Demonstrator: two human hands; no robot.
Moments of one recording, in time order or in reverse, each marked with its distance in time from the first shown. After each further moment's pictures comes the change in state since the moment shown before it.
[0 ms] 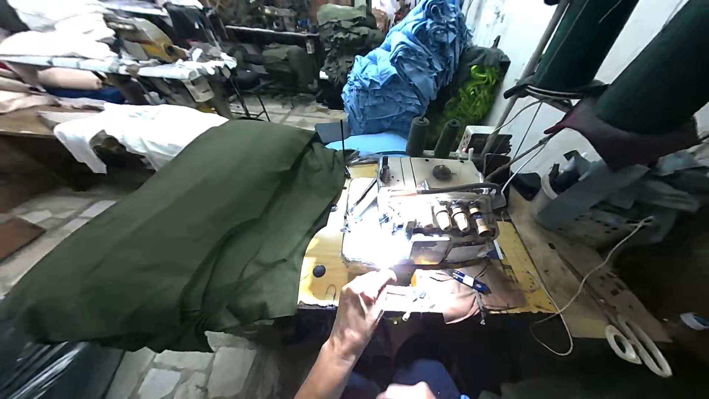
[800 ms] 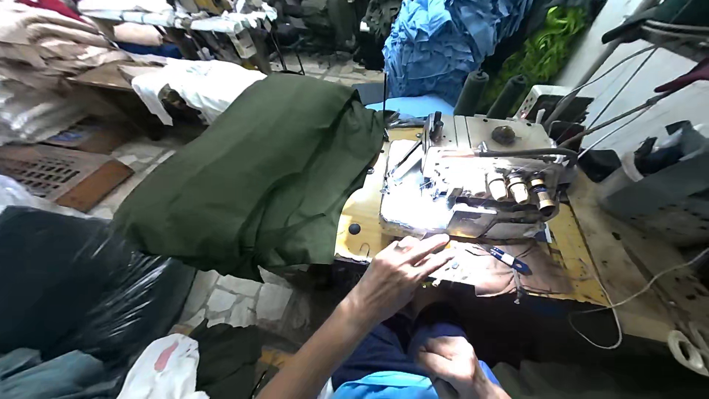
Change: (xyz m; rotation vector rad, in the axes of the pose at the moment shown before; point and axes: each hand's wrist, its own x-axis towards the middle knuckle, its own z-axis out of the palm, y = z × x) left_hand 0.000 0.016 -0.037 0.217 -0.130 0.360; right_hand 0.011 0.009 -0.019 -0.214 0.241 -0.377
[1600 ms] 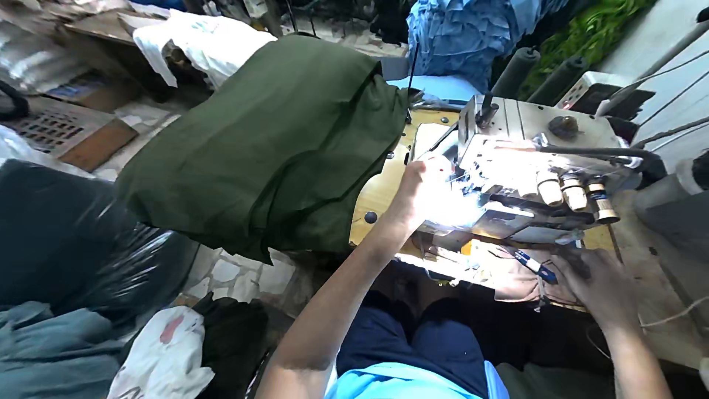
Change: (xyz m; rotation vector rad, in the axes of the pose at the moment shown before) left_hand 0.083 -0.066 0.001 -0.303 0.121 -0.519; right_hand -0.011 0.149 -0.176 -0.721 -0.053 0.796
